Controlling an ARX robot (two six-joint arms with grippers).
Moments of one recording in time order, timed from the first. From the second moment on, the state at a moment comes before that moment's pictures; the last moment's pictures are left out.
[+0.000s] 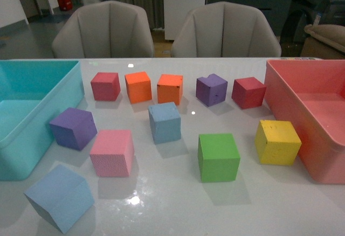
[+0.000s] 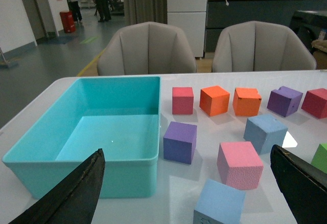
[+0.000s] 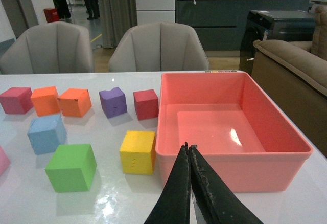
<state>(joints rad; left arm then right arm) 0.00 0.01 0.01 0.00 0.00 0.00 0.00 0.00 0.01 -0.01 0.00 0.00</state>
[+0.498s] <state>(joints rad) 0.00 0.01 0.01 0.00 0.00 0.00 0.00 0.00 0.01 0.00 0.00 0.00</state>
